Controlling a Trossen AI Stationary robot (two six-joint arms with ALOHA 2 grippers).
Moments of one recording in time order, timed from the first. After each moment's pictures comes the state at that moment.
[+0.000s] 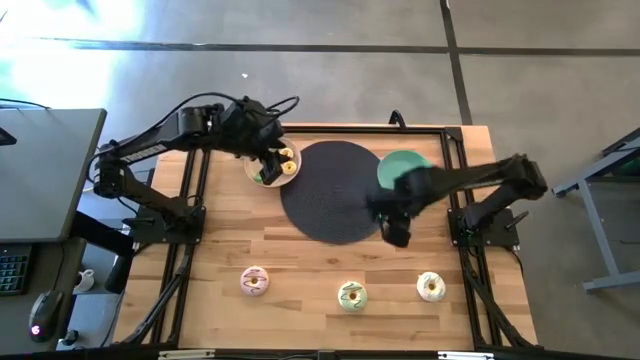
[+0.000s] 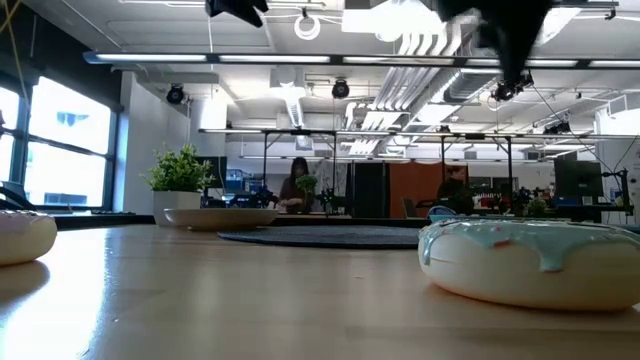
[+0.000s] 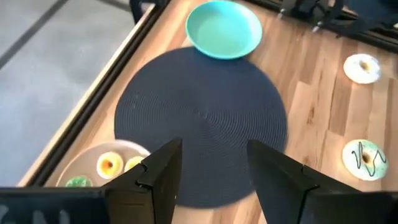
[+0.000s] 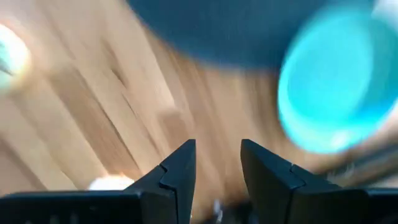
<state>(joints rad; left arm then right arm) 0.24 1.36 1.68 -1.08 -0.09 -0.15 0.15 1.53 1.46 -1.53 0.13 0.53</state>
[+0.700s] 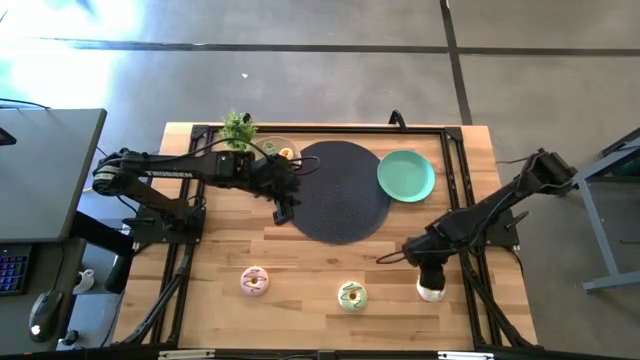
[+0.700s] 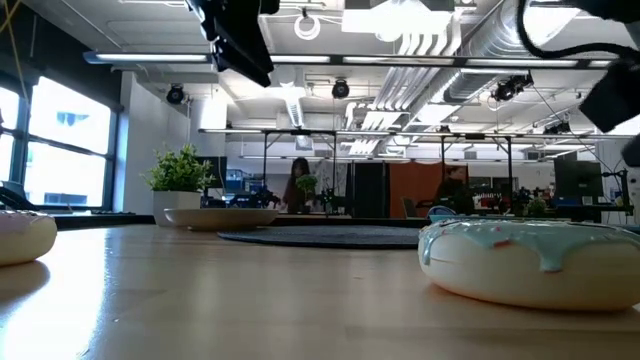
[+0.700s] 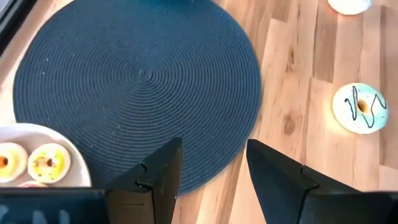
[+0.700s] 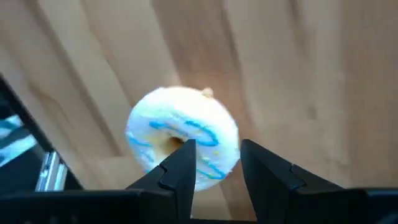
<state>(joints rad) 0.05 1.37 1.24 -0.73 -0.06 -0.22 0.49 1.27 0.65 -0.83 -0.31 0.83</state>
